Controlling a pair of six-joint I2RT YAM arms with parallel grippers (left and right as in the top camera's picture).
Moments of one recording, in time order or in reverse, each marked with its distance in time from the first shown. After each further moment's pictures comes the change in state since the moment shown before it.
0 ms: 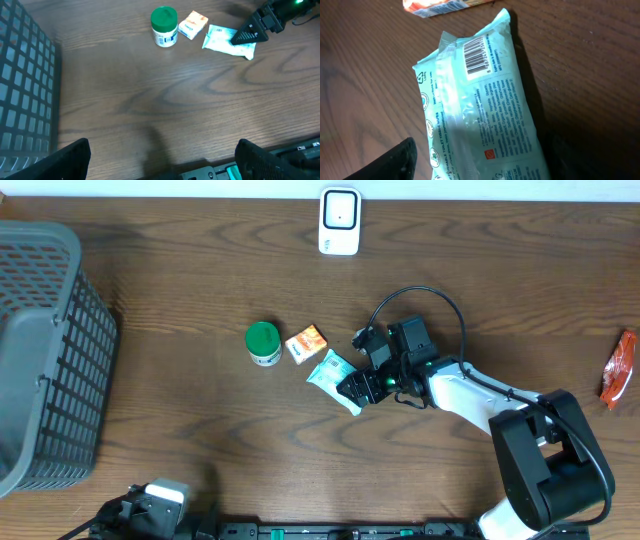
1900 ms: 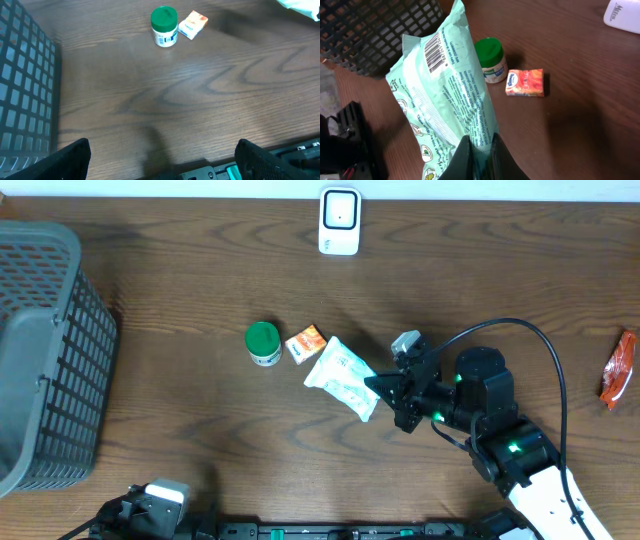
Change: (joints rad) left arm 0.000 0.000 0.000 0.000 0.000 0.000; right arm 0.013 -0.829 -0.143 -0.097 -0.056 0.056
